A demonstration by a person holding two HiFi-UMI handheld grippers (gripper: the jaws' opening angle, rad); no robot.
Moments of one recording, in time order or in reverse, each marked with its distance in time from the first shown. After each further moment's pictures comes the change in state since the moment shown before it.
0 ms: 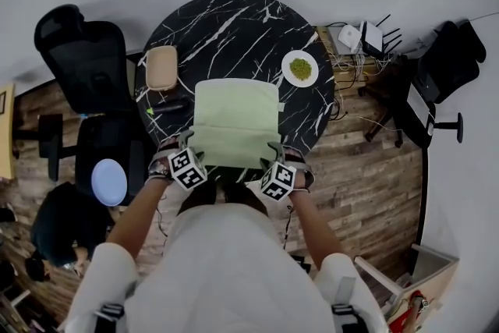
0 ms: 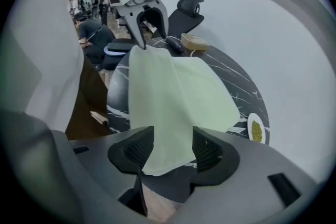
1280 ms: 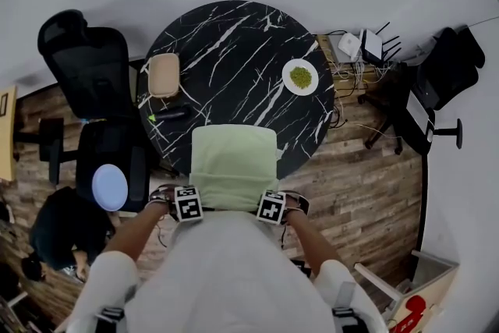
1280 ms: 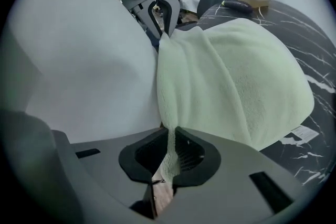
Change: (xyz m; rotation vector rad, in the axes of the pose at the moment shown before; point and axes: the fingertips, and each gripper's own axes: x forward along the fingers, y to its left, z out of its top) left arm -0.038 -0.172 -0.070 0.175 0.206 -0.651; right arm -0.043 0.168 -0.034 0.009 0.225 0.729
